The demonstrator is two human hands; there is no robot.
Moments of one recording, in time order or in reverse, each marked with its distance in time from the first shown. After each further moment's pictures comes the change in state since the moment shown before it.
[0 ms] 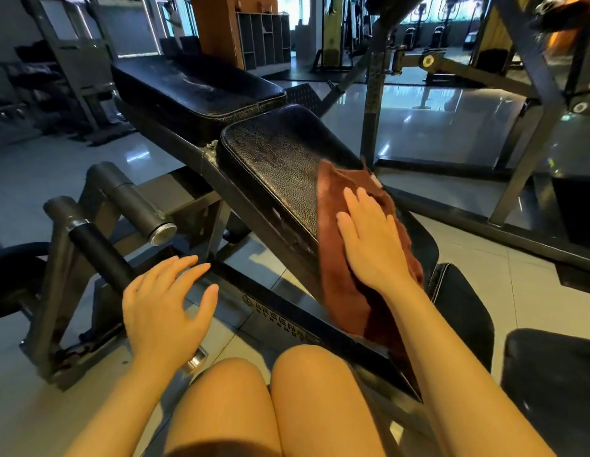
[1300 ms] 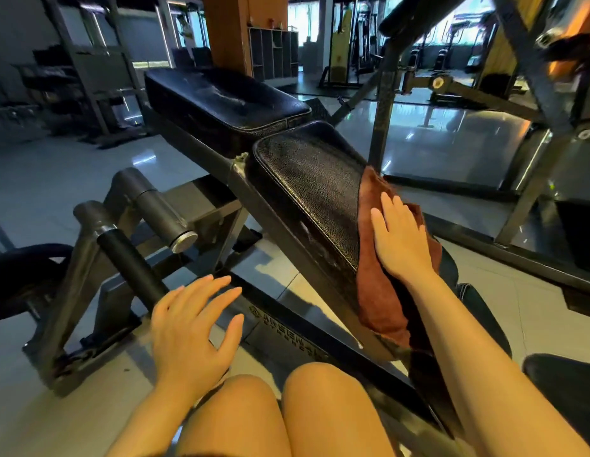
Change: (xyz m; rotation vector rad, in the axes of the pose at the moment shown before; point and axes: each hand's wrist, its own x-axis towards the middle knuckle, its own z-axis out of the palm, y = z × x) left_hand -0.015 -0.004 0.001 -0.141 0.047 0.118; right_hand 0.037 0.006 -0.002 -0.107 -0.008 0.175
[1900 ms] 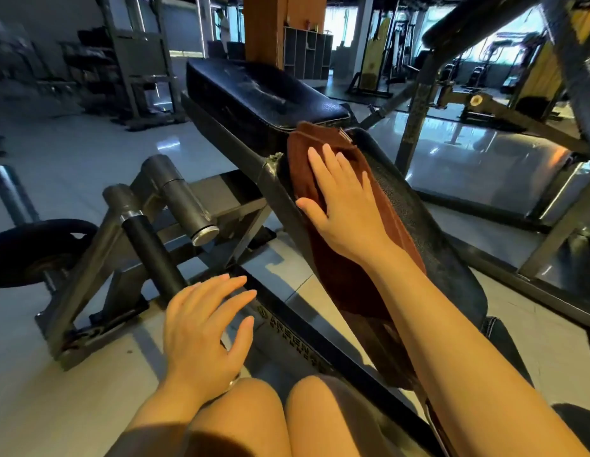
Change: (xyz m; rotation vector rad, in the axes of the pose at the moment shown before) left_hand -0.001 0.001 0.000 -0.072 0.045 -0.044; right_hand 0.012 -0.119 0.009 -0.098 -0.016 -0.608
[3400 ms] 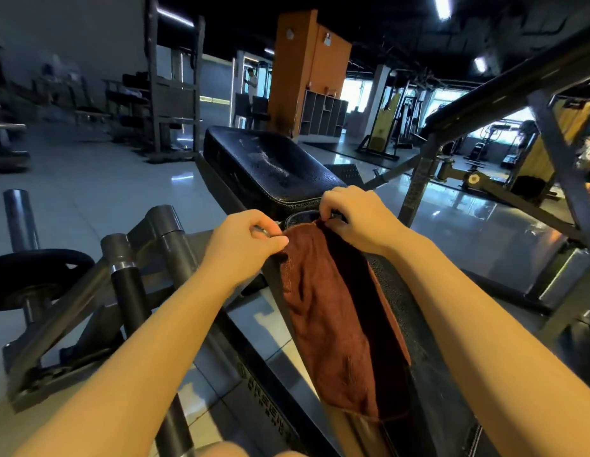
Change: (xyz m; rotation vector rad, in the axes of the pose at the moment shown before) left_hand 0.192 0.047 -0.026 -0.534 -0.121 -0.579; right_hand 0.092 0.045 -0.069 -0.111 -0.085 -0.359
